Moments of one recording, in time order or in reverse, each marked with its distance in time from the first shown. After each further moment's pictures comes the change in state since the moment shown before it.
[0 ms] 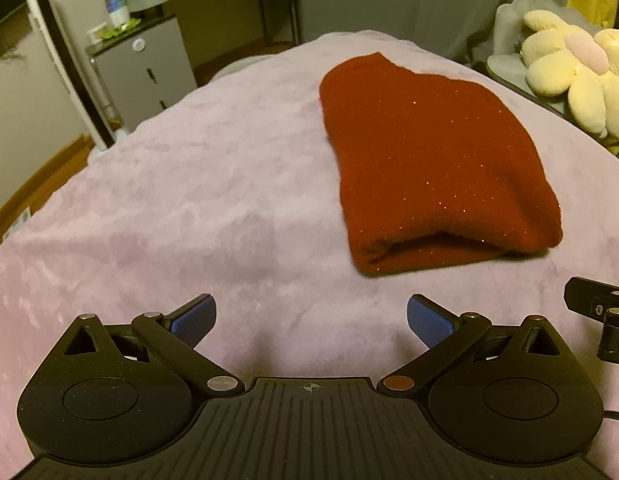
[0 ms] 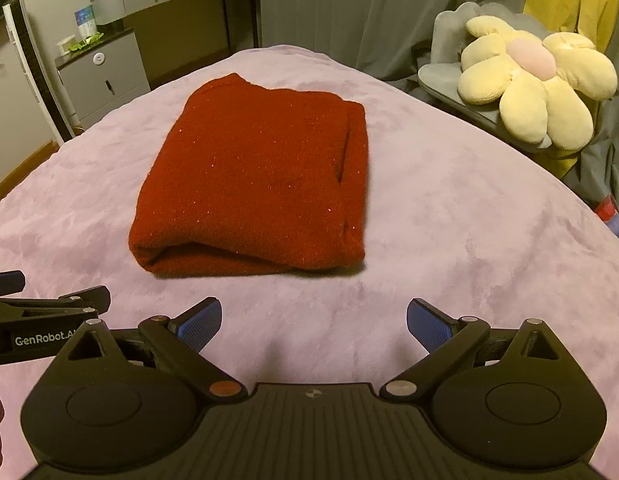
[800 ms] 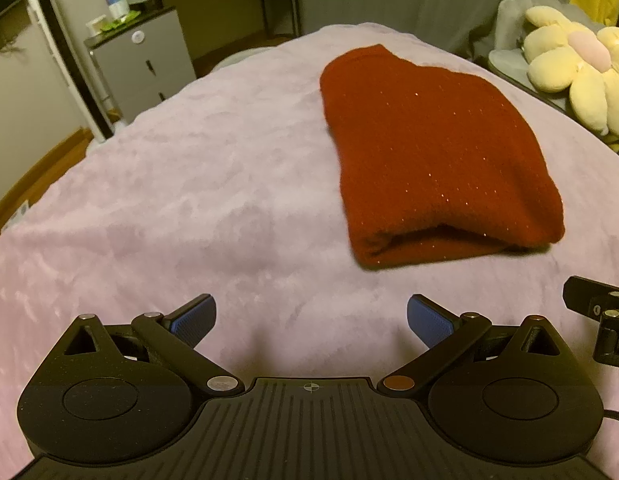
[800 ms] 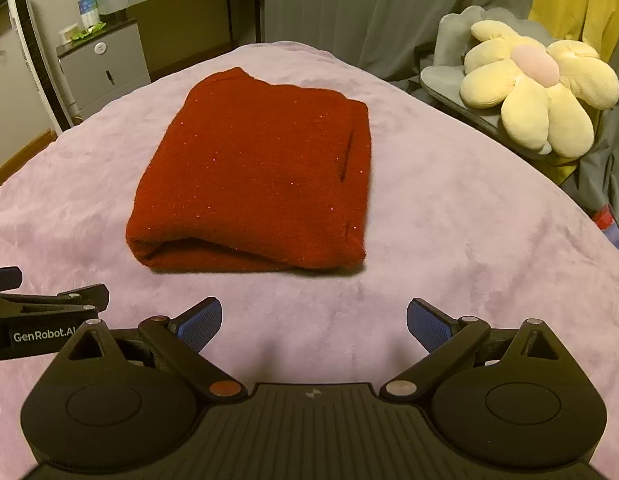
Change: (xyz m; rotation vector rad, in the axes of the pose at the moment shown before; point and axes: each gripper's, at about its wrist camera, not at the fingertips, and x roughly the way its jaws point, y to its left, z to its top) left arm 0.003 -0.002 -0.002 -0.006 0.021 -0.002; right arm 0.004 0.002 0.002 -0.032 0.011 -0.015
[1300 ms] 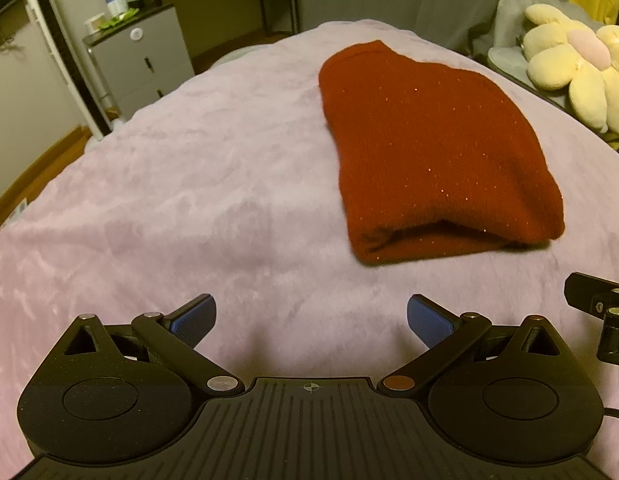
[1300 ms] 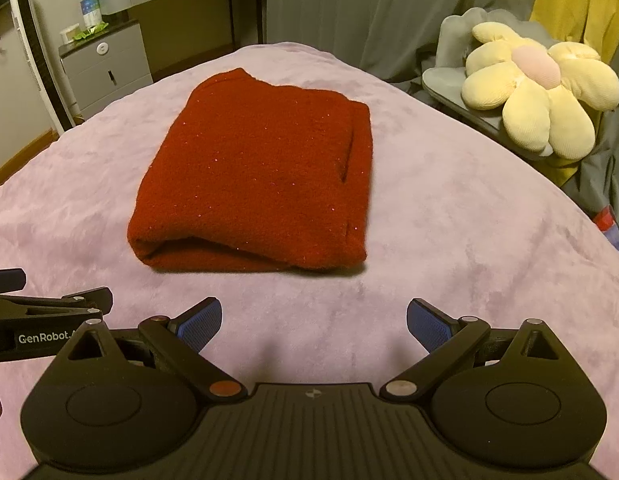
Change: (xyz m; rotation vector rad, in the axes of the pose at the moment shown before) left arm 0.001 0.000 -0.001 -0.001 0.006 -0.005; right arm -0.001 0.000 -0.001 -0.005 -0.006 0.004
